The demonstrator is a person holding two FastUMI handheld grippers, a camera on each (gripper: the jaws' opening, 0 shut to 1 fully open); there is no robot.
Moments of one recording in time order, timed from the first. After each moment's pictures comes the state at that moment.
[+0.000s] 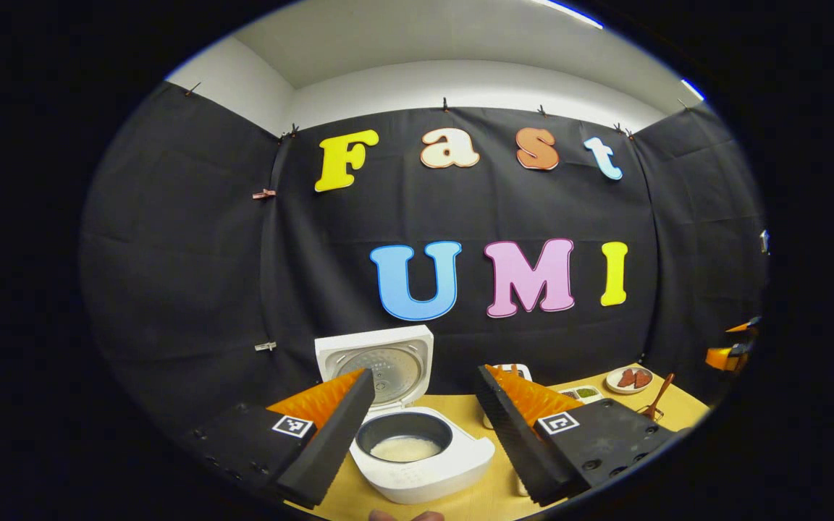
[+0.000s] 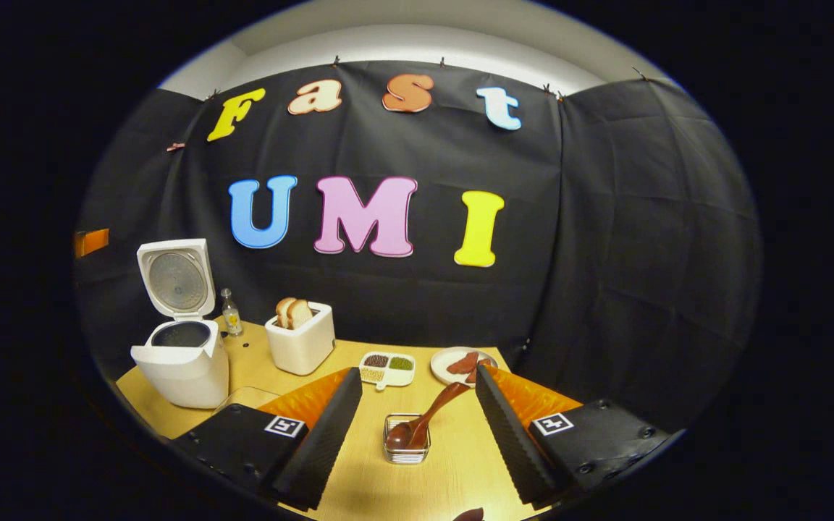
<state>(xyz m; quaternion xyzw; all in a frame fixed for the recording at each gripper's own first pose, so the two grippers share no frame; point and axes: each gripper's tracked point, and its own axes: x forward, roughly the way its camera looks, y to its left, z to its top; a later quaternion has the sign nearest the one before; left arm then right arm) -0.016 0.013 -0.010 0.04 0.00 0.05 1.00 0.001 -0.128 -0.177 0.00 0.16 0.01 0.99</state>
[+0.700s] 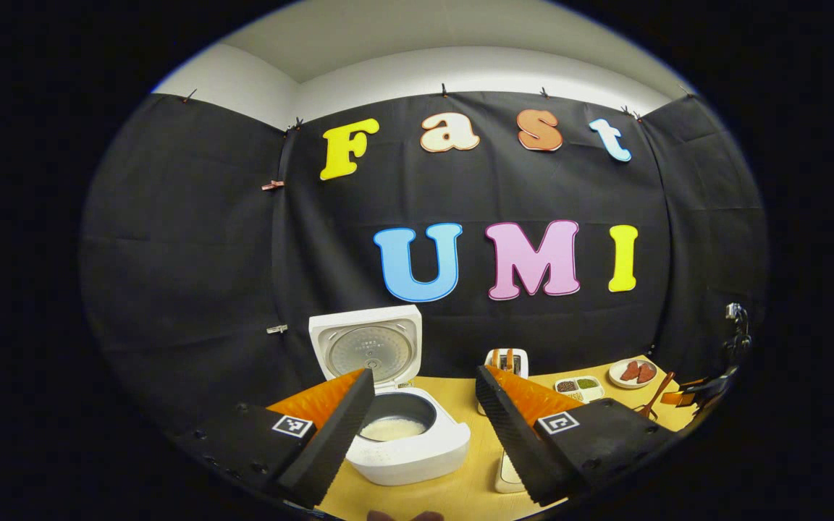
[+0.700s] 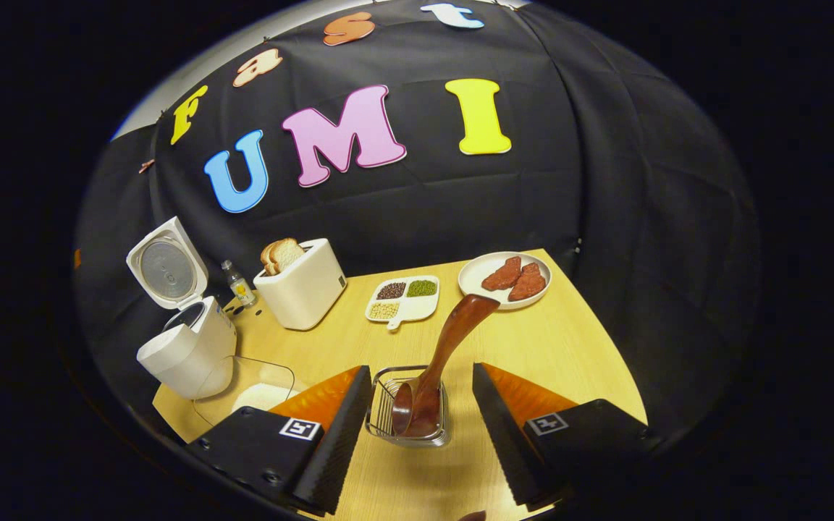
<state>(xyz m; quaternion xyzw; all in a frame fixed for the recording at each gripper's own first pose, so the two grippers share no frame) -0.025 -0.040 -0.024 0.03 0.04 0.10 0.99 0.067 -0.149 -0.352 0.12 0.30 0.07 0.94</state>
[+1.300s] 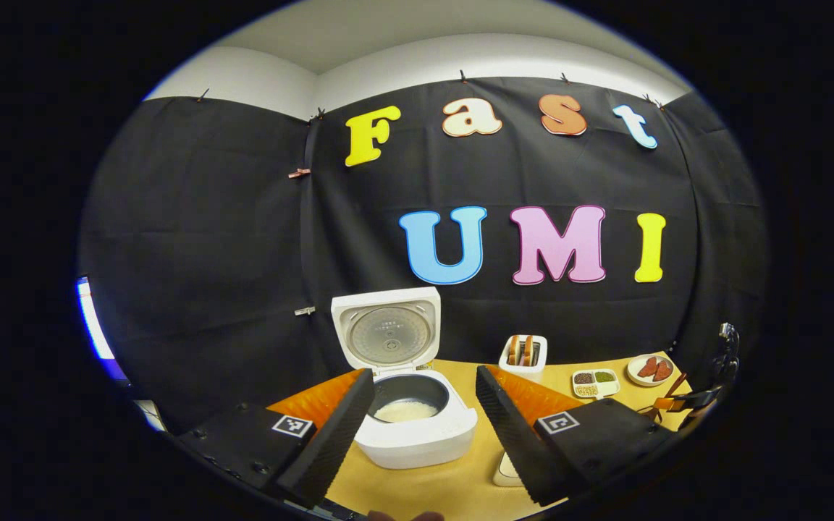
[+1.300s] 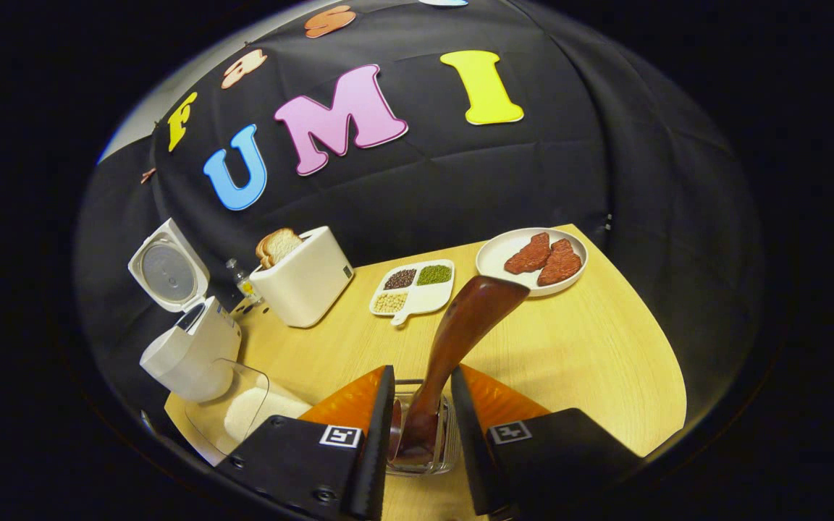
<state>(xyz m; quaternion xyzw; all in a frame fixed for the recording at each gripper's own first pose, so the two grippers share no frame) -0.036 -0.043 -0.034 0.02 0.08 0.17 0.98 0.101 -0.140 -0.401 0.14 0.32 0.12 0.93</state>
